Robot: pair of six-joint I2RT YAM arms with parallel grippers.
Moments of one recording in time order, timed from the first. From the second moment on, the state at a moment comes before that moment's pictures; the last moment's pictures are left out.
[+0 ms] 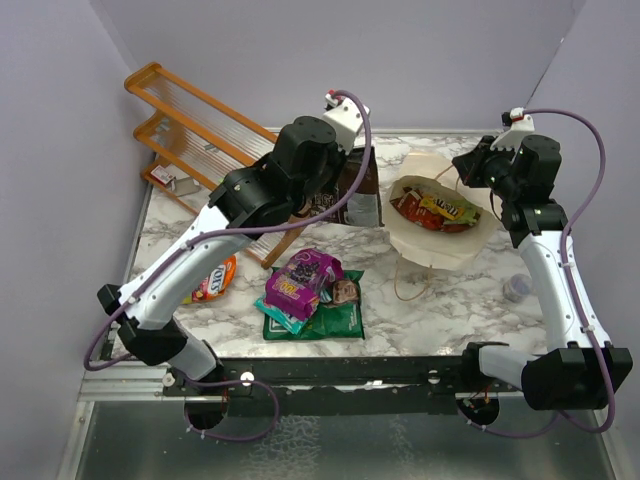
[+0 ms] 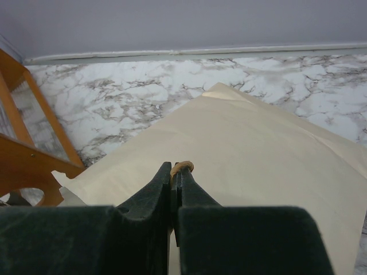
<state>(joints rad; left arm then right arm) -0.92 1.50 1.92 -0.76 -0.41 0.03 -0.01 1.18 1.18 -0.24 -0.28 0.19</state>
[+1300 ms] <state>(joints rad) -0.56 1.70 1.78 -0.84 0.19 -0.59 -0.01 1.18 1.17 -0.24 -0.31 0.19</state>
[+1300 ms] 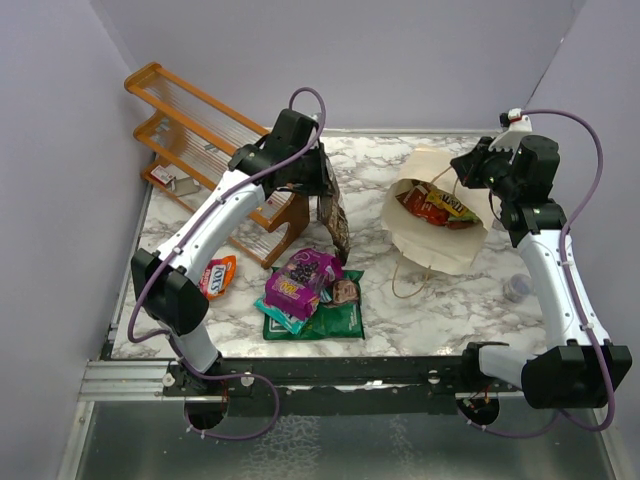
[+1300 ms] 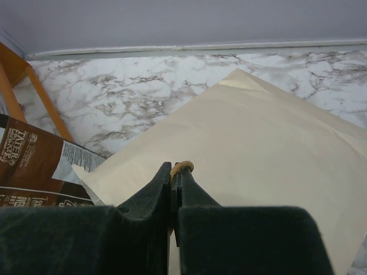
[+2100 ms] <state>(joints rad) -0.60 1.62 1.74 -0.76 0.13 -0.43 -0.01 1.18 1.17 -0.24 -0.44 0.19</state>
